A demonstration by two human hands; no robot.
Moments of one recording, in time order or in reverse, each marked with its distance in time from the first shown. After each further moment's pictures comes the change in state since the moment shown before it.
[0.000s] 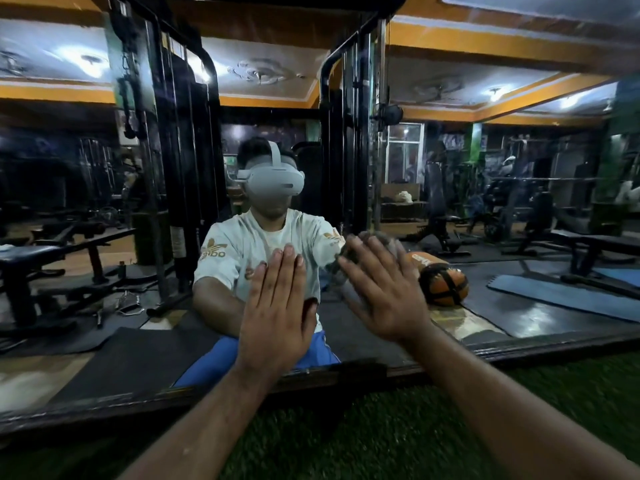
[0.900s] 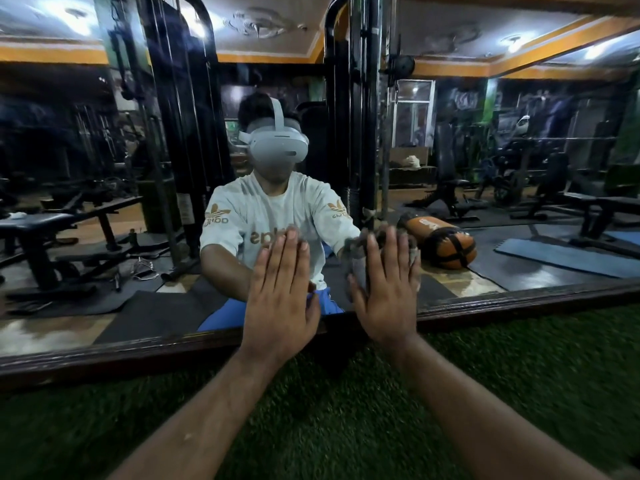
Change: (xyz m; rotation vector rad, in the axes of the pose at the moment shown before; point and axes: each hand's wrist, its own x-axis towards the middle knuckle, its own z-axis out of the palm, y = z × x) left_hand -0.052 -0.005 -0.016 -0.029 -0.142 -0.017; right_hand -0.049 -0.088 0.013 0.068 -0.064 0.502
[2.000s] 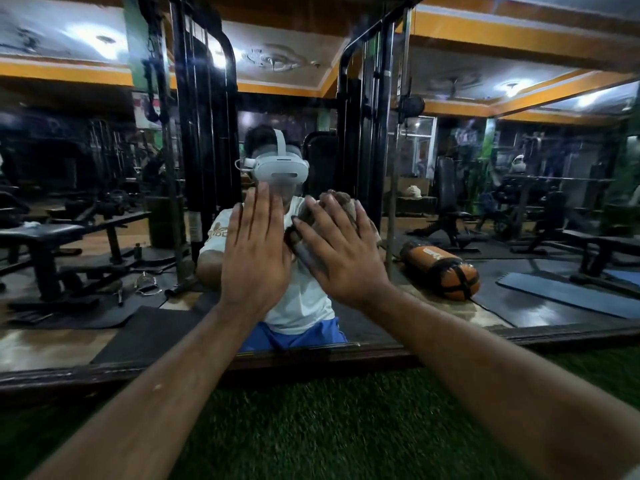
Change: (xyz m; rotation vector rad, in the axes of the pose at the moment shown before) left_hand 0.058 -0.106 -0.057 0.053 0.218 -0.120; right_hand 0.121 -0.105 0.005 -0.008 0.068 -0.564
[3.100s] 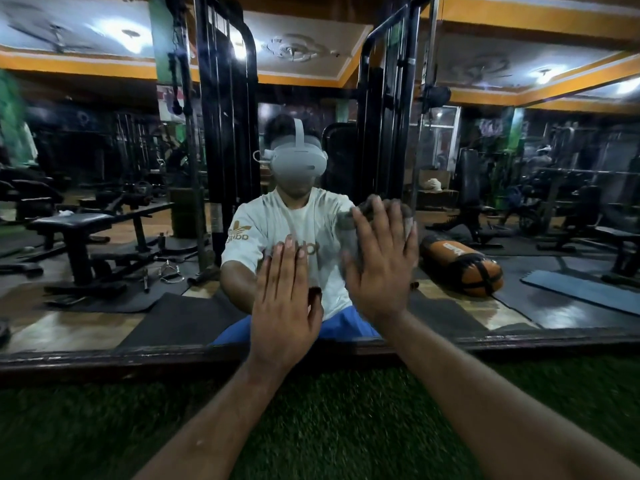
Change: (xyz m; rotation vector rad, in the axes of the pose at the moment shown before) left_hand -0.088 0.010 0.016 -0.112 -0.059 -0.029; right_hand -0.026 -0.035 0.005 0.107 0.124 0.427
